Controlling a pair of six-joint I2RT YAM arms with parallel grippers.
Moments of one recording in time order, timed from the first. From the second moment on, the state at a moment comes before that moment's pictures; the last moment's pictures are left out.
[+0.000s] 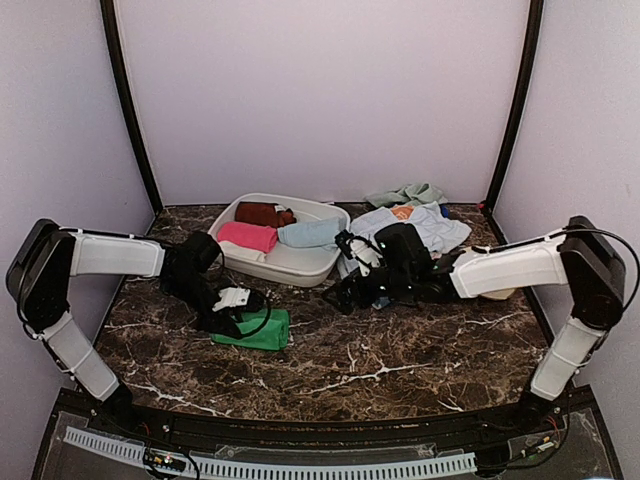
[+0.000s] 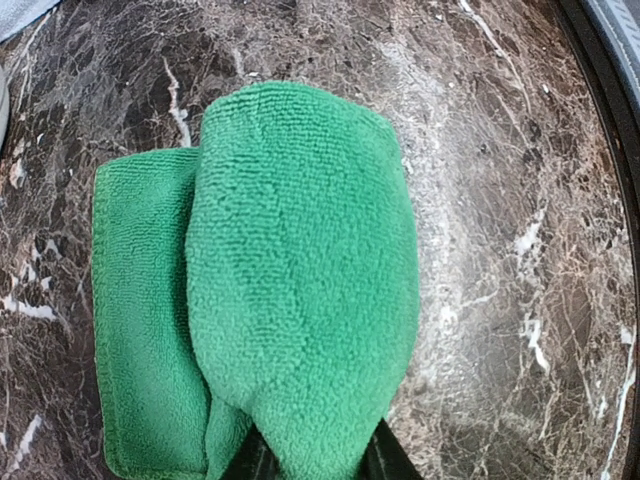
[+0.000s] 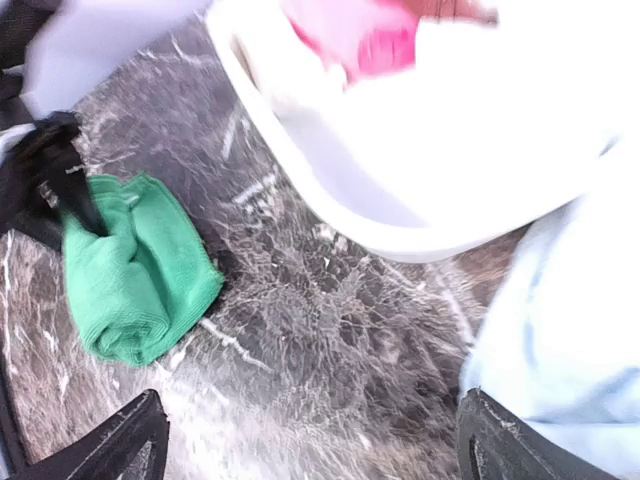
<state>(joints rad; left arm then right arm) -0.46 1.62 0.90 -0.65 0.54 1.10 0.85 1.73 1.01 0.07 -0.17 0.15</state>
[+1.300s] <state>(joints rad) -0.38 1.79 1.04 -0.89 0.70 1.06 1.25 2.22 1.34 0.36 0.02 -0.75</state>
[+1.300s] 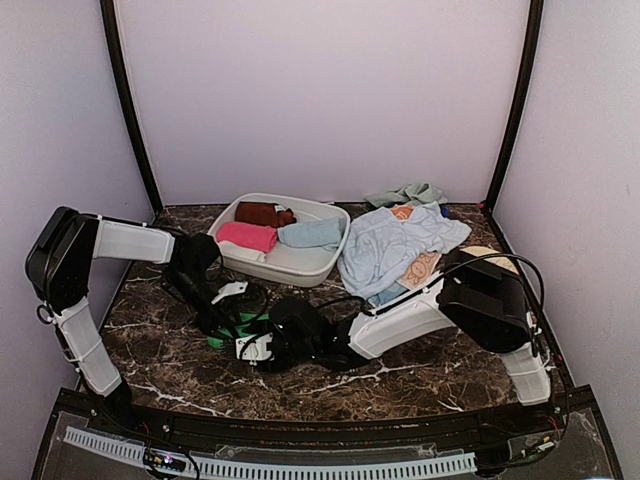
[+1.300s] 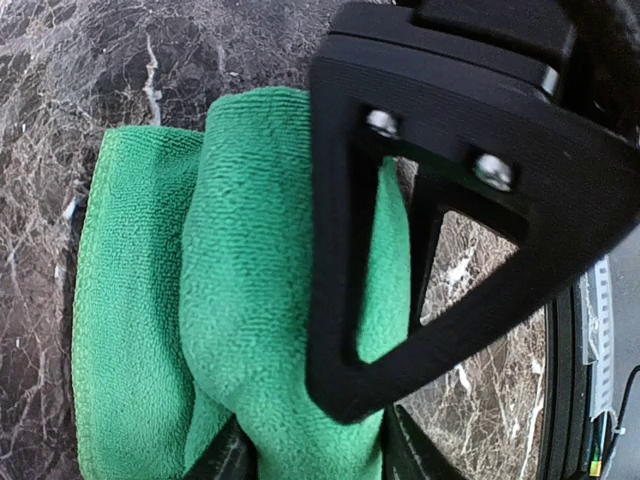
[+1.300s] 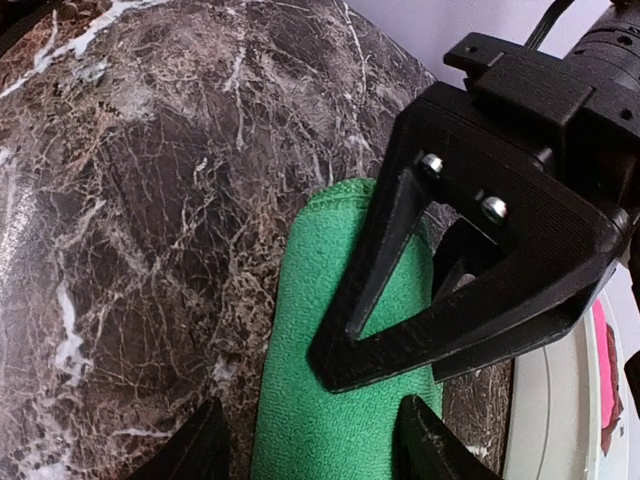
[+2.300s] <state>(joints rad) -0.10 1.37 0.83 -0.93 0.75 1.15 1.15 2.30 1.57 0.10 -0.14 -0.46</state>
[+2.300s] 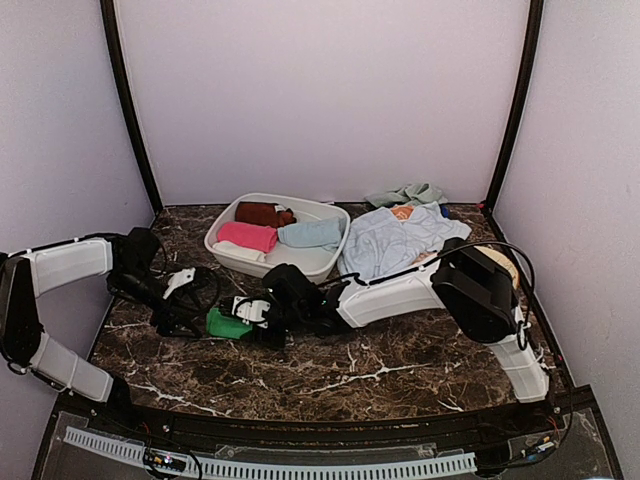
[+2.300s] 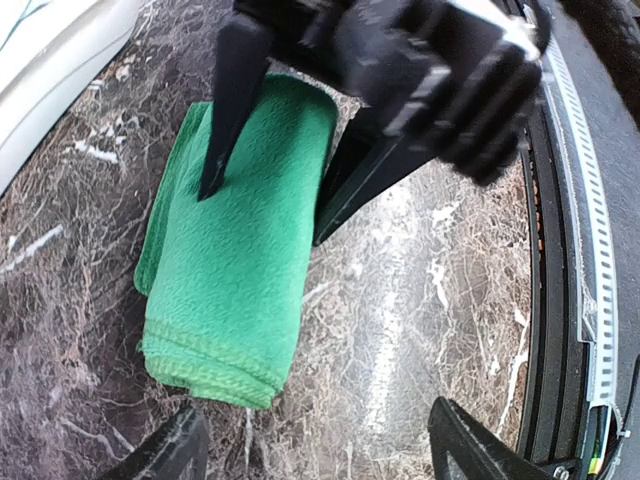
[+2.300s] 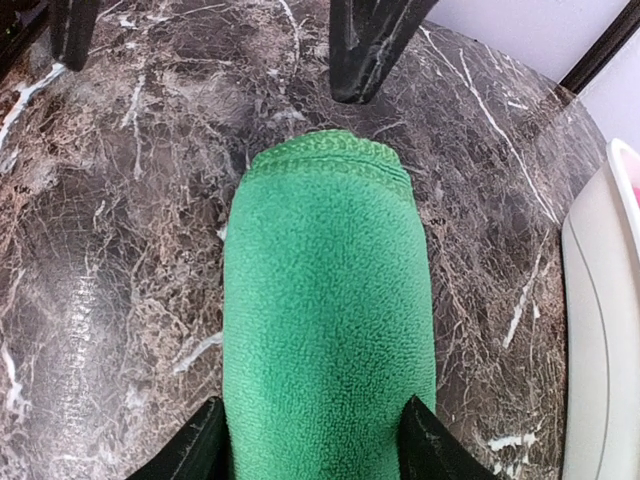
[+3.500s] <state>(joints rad) 0.20 1.26 0.87 -1.03 0.76 1.14 1.06 2.32 1.67 -0.10 -0.23 -0.33</state>
